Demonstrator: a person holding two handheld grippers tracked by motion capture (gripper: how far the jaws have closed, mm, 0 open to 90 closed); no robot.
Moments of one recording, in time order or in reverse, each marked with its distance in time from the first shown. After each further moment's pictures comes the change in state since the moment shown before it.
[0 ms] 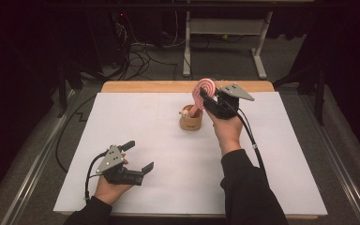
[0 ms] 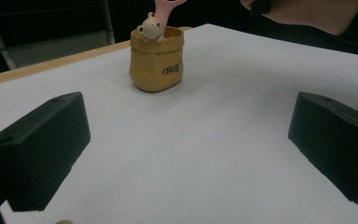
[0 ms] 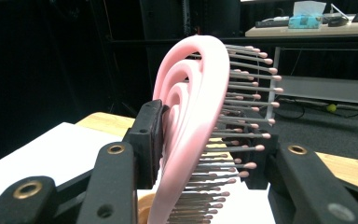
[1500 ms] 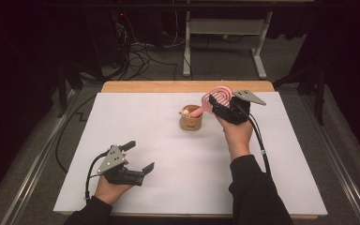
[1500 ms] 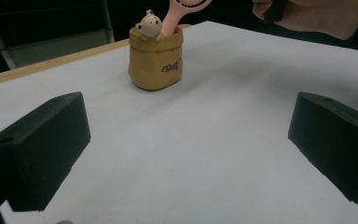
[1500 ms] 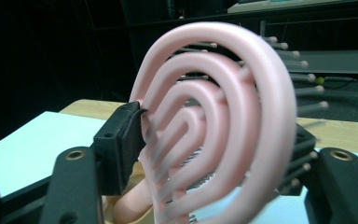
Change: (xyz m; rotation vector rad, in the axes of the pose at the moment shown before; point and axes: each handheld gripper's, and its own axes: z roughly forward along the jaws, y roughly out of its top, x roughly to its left) left arm -0.001 0.000 0.001 0.009 0.000 0.012; right arm -0.030 -0.017 -0.013 0.066 -0.043 0.063
